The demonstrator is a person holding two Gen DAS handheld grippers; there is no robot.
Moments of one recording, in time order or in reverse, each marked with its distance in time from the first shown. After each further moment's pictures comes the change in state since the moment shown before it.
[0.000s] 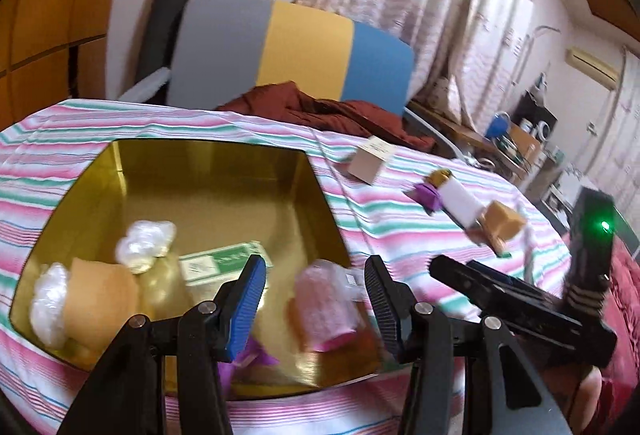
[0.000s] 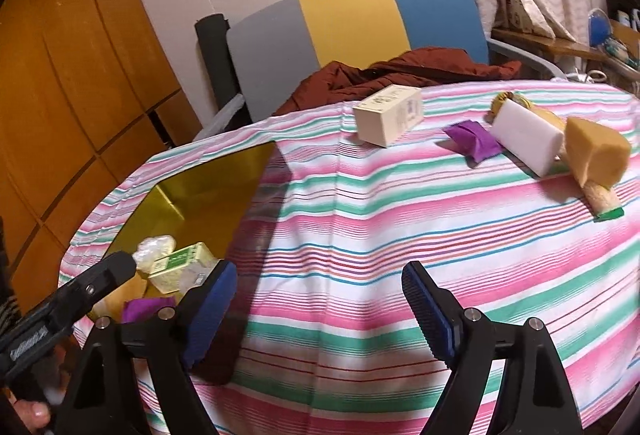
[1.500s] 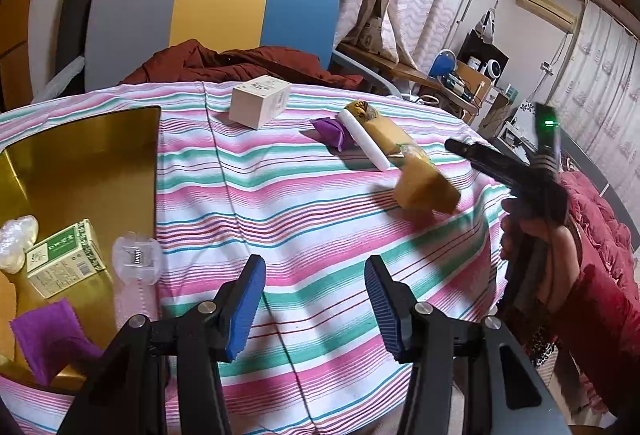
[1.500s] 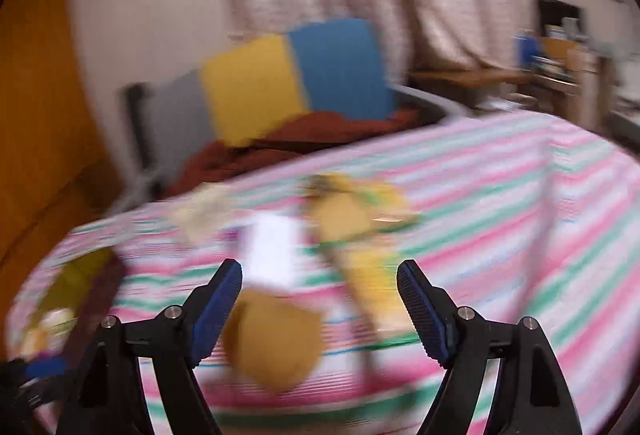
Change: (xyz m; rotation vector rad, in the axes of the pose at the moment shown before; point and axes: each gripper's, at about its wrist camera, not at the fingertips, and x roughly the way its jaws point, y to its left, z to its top) left arm 0.052 -0.102 -0.020 0.140 0.176 -0.164; right arm -0.046 -0.217 0.063 0.095 -0.178 -0.276
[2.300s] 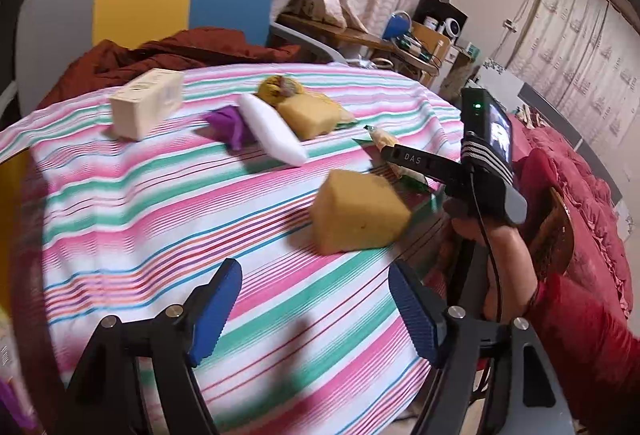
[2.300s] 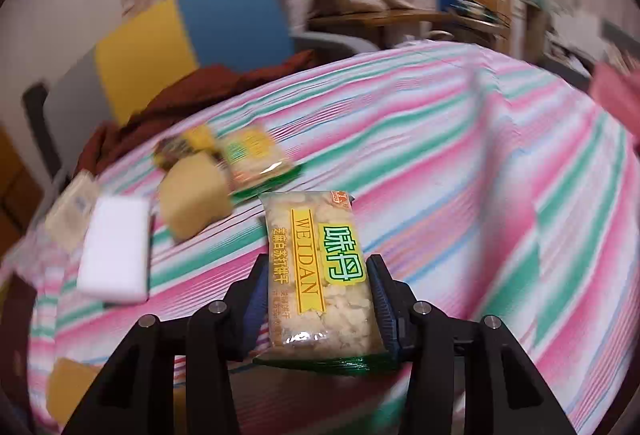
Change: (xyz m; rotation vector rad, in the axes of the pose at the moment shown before) left arm 0.082 -0.083 0.039 0.139 0.120 -0.124; right arm 0.059 -0.064 -0.013 0.172 0.132 -0.217
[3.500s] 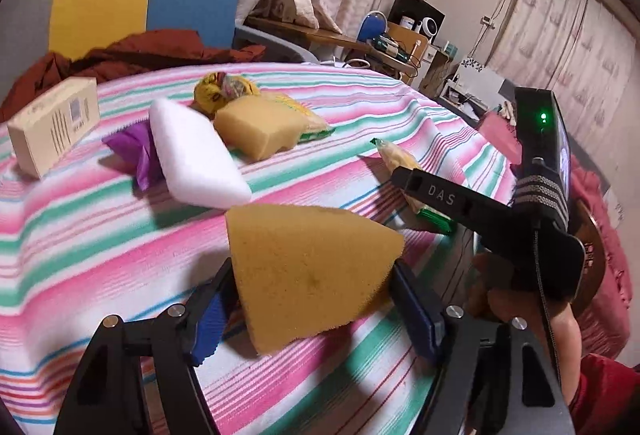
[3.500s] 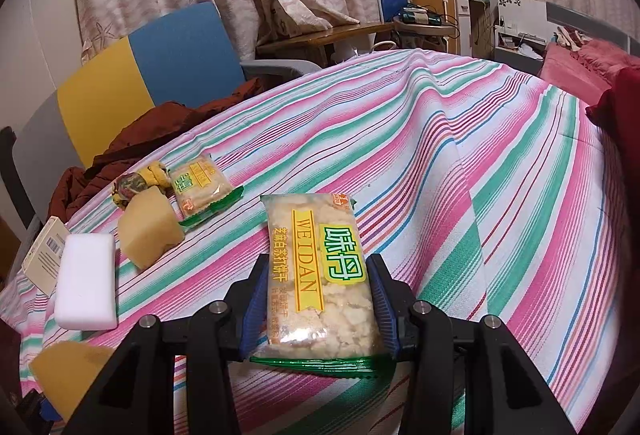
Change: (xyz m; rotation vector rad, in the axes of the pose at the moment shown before) left arm 0.090 -0.014 0.026 0.045 -0.037 -0.084; right arm -0.014 -0.016 -0.008 0.098 -0.083 -0.120
